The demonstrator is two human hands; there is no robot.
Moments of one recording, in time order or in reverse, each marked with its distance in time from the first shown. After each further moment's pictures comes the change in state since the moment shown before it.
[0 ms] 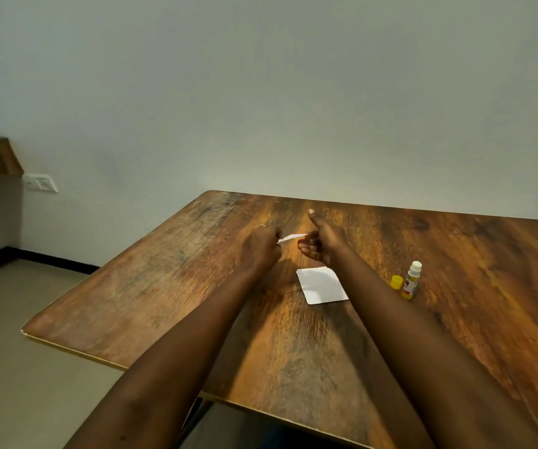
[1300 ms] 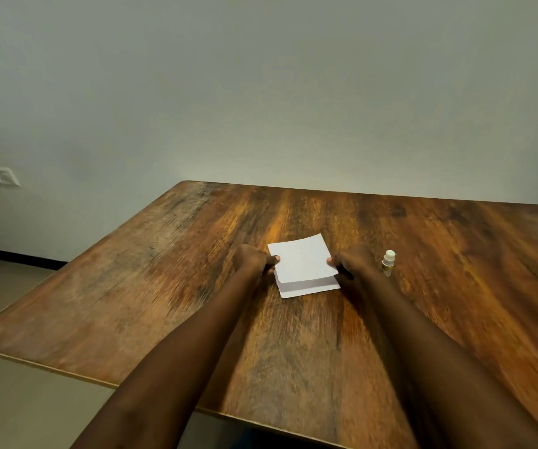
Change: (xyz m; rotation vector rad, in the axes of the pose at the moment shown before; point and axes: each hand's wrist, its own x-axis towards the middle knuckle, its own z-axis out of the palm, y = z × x) left_hand -0.004 0.021 0.050 -0.672 -0.195 -0.823; right_hand 0.036 0.048 -0.102 -0.511 0.229 0.033
